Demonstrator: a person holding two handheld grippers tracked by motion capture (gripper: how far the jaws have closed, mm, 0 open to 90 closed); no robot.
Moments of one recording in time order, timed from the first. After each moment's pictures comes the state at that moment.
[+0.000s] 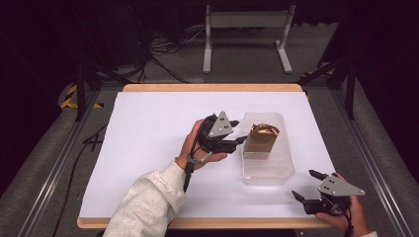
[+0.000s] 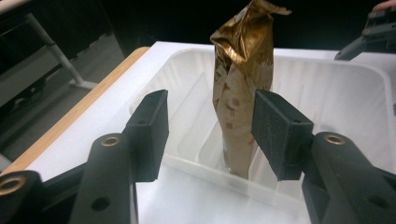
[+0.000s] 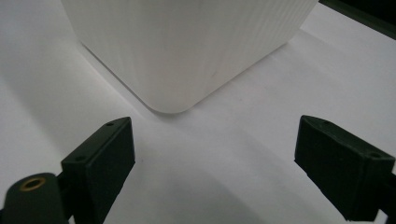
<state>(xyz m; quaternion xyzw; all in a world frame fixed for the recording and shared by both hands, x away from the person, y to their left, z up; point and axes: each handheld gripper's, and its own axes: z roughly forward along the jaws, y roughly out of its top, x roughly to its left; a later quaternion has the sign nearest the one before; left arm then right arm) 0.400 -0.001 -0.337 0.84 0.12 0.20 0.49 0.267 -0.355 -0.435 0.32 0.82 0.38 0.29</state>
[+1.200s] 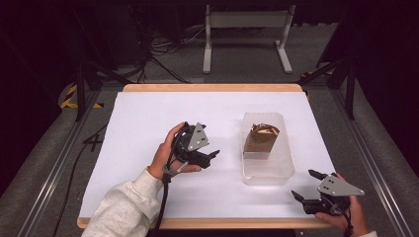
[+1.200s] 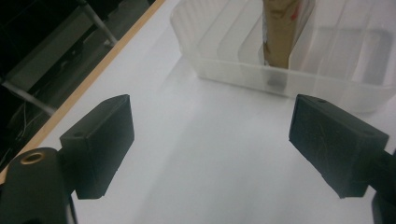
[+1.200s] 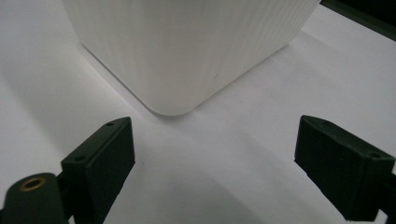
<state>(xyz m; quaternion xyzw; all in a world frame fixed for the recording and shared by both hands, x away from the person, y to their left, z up) 0.384 0.062 -0.360 0.87 0.15 0.25 0.40 0.268 -0.353 -0.435 0.32 0.82 0.38 0.29</state>
